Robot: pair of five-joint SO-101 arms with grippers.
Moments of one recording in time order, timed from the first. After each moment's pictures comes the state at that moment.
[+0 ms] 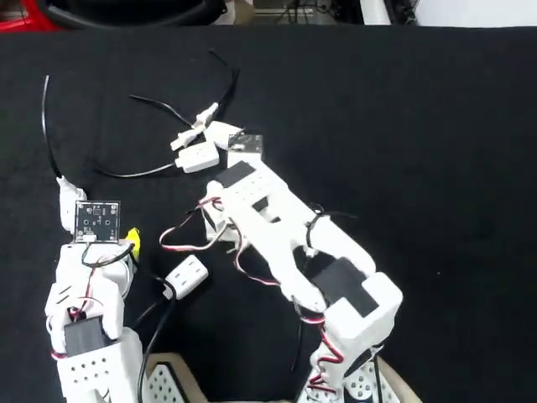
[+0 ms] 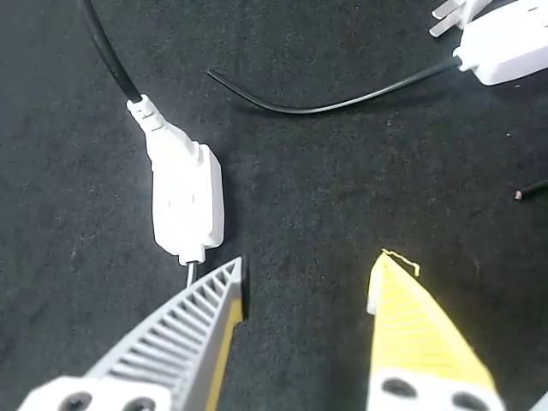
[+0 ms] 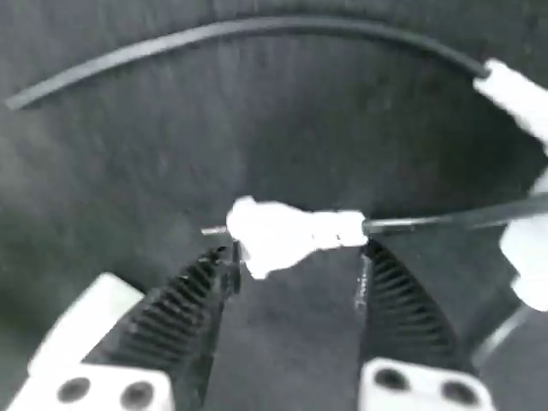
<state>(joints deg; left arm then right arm) -21.5 -104.1 96.0 53.2 -18.8 -36.1 14.3 16.4 69.6 -40.9</state>
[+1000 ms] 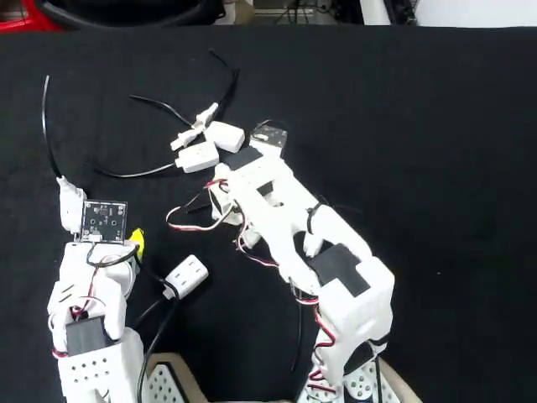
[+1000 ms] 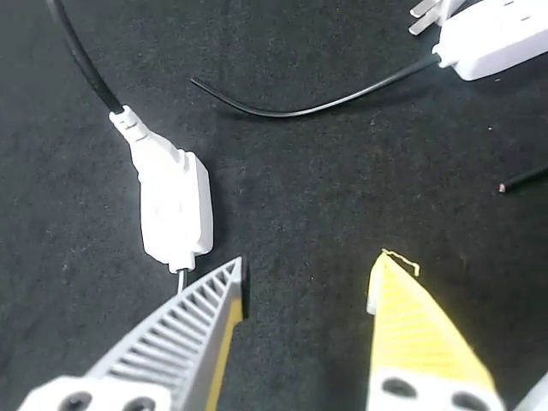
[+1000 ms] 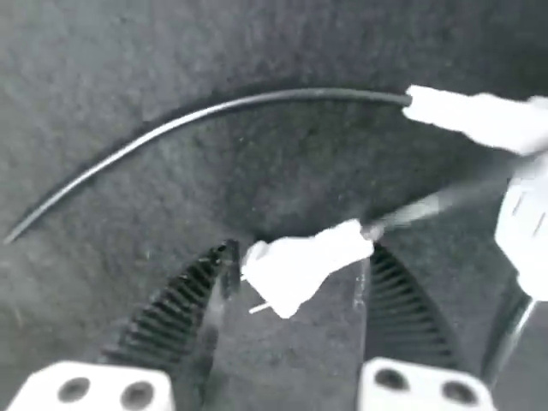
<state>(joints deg) -19.8 -104.1 96.1 53.2 -20.0 -32.2 20.0 9.3 72.8 -52.2</state>
